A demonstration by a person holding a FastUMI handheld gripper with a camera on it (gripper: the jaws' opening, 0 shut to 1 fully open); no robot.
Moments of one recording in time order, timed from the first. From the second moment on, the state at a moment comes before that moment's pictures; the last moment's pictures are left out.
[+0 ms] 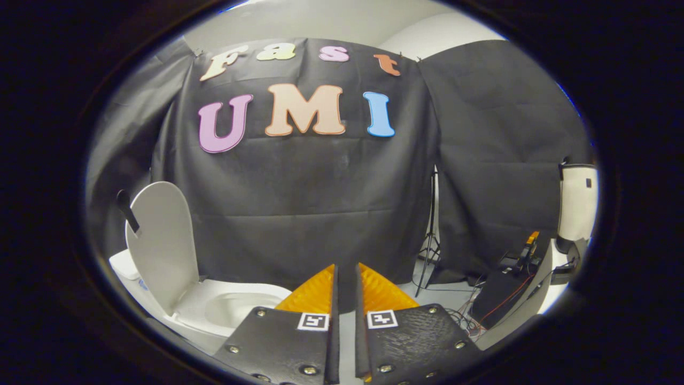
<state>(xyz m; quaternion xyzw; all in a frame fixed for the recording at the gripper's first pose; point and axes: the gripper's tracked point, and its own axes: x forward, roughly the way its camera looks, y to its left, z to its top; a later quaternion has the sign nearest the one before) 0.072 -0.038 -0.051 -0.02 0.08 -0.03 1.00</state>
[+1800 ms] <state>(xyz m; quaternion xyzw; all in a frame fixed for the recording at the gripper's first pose) 0.057 -0.084 -0.069 0.02 0.09 -0.08 0.99</state>
